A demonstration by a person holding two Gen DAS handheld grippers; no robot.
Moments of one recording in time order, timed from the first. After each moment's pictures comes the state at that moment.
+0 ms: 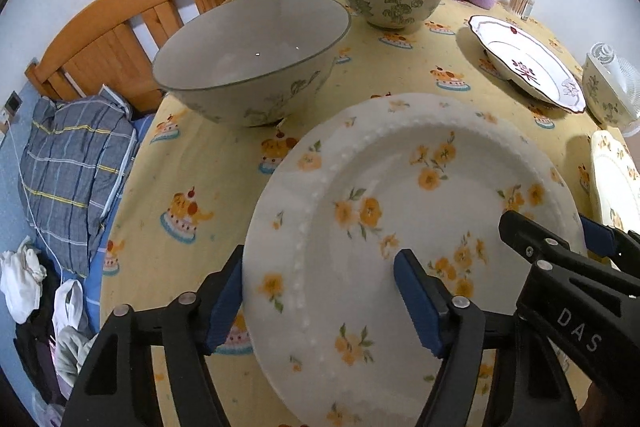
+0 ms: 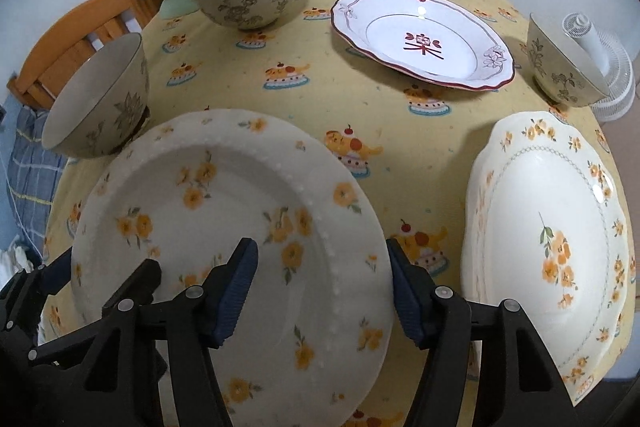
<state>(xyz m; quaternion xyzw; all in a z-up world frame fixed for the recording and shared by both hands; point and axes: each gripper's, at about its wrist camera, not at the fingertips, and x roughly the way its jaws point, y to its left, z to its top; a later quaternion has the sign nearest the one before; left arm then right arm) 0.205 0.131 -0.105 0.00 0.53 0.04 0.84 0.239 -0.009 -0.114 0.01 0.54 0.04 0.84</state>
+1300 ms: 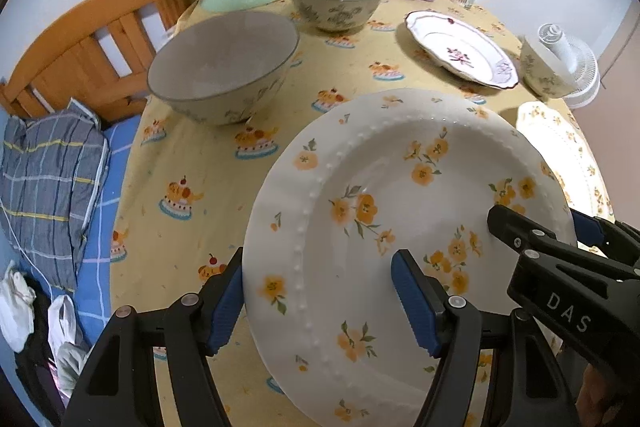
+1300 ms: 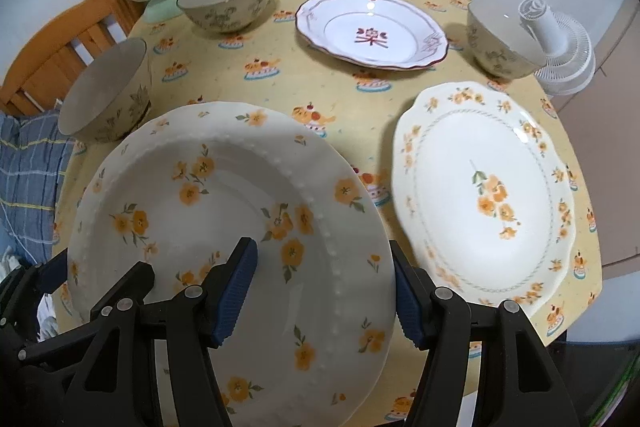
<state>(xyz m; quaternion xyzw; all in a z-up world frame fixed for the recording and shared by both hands) 0.175 0.125 -0.066 0.01 0.55 -0.05 0.83 0.191 -0.021 -0.070 0.01 0.56 -0.01 0.83</state>
